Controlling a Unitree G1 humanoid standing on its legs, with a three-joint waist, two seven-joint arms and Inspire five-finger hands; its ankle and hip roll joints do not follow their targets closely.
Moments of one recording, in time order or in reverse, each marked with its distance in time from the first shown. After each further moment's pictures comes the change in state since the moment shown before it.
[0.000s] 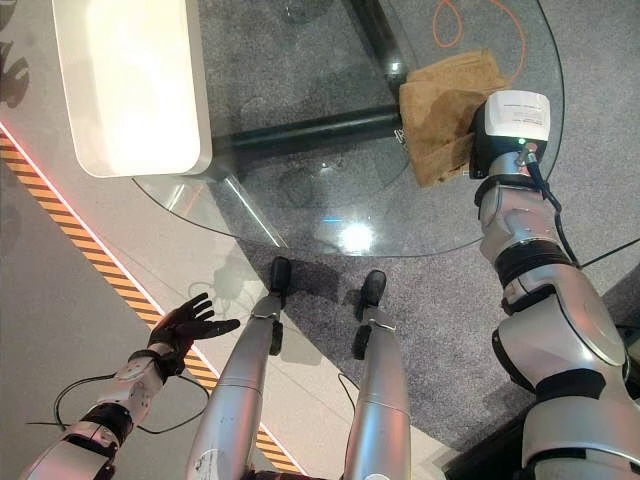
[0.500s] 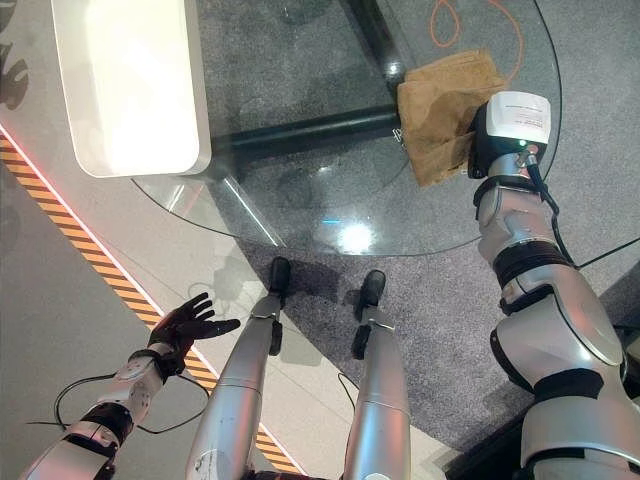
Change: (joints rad) left arm -0.001 0.000 0.000 0.000 0.000 0.000 0.000; right arm 0.002 0.025 -0.030 0.019 0.067 0.008 -0.031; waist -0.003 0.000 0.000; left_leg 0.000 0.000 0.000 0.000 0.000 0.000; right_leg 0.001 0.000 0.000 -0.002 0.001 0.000
